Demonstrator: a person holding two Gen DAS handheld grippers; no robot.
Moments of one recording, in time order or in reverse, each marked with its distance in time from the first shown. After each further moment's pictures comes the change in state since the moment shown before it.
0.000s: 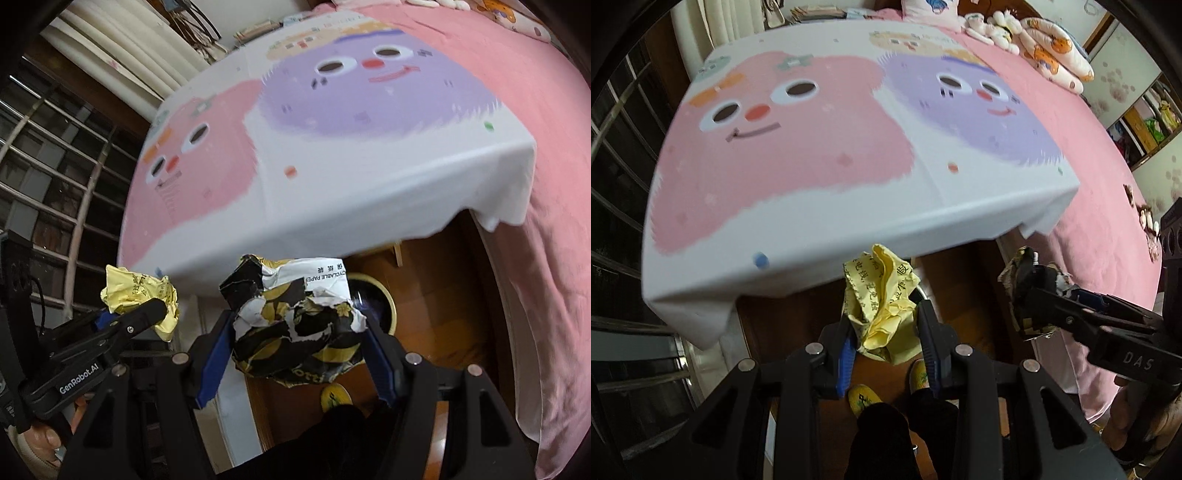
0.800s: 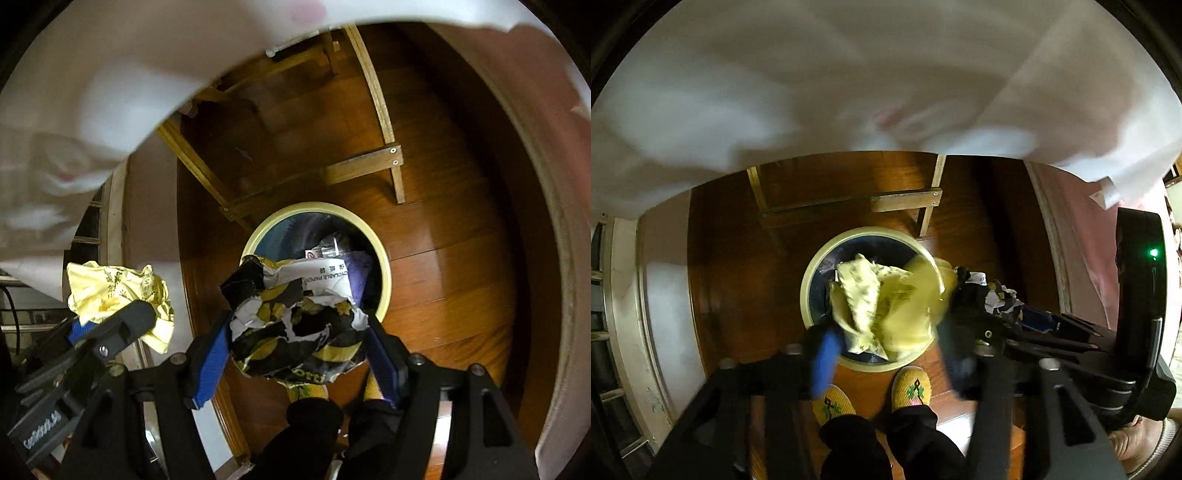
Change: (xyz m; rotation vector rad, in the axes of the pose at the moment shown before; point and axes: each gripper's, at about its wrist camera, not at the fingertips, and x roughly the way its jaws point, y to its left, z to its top) left arm 0.240 -0.006 -0.056 -0.147 0.084 0.026; right arm 0.244 -0.113 -0.039 0.017 0.214 0.046
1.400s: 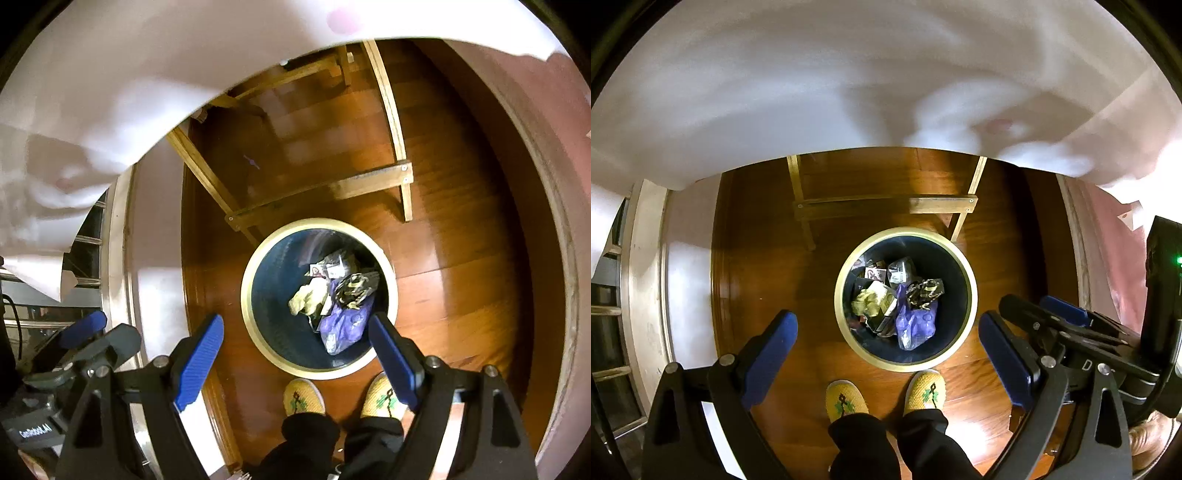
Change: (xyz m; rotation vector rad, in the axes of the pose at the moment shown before) left arm -0.011 0.034 -0.003 -0.088 -0.007 0.071; right arm -0.006 0.015 0.004 -0.061 -0.051 -0.027
